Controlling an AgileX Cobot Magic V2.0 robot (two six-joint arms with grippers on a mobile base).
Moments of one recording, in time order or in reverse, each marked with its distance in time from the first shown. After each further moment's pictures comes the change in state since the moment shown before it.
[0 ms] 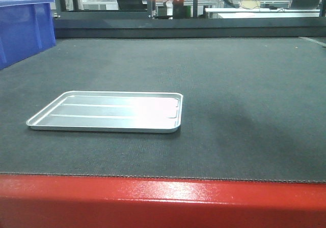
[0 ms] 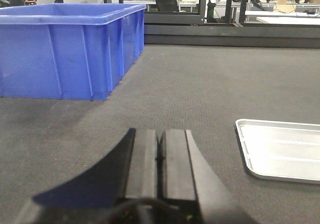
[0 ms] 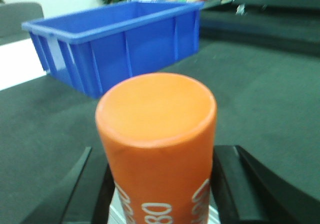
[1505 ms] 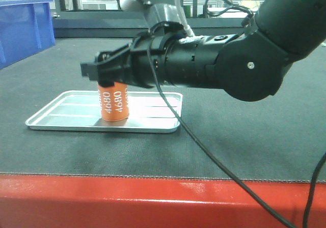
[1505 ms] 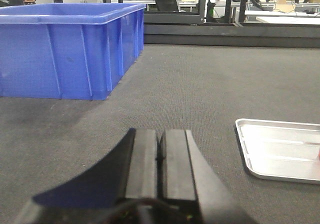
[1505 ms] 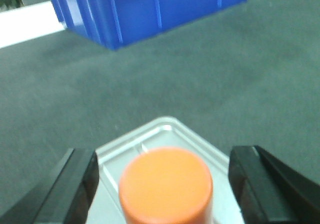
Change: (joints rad) left arm 0.000 0.000 0.000 0.000 0.000 0.000; right arm 0.041 0.549 -0.191 -0.048 -0.344 0.000
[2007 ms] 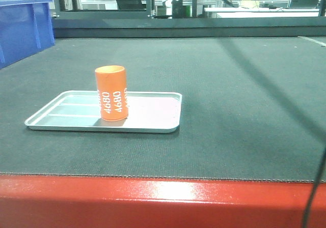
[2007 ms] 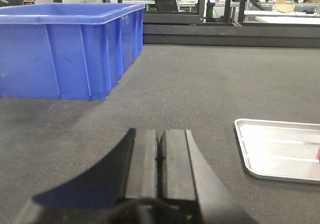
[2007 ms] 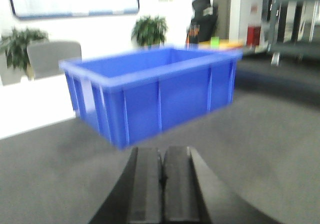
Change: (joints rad) left arm 0.000 0.000 0.000 0.000 0.000 0.000; right arm 0.000 -0.390 0.000 -0.003 0.158 0.002
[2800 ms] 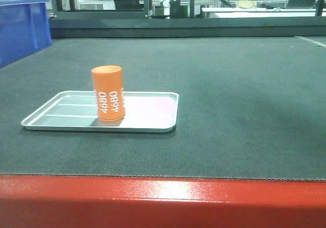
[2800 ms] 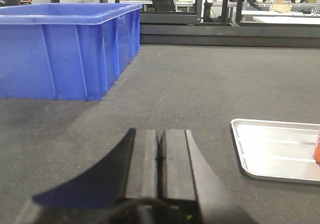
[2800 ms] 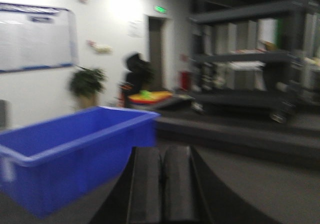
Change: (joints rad) left arm 0.000 0.000 0.000 0.000 0.000 0.000; right arm -0.221 -0.284 0.000 0.077 0.219 -0.004
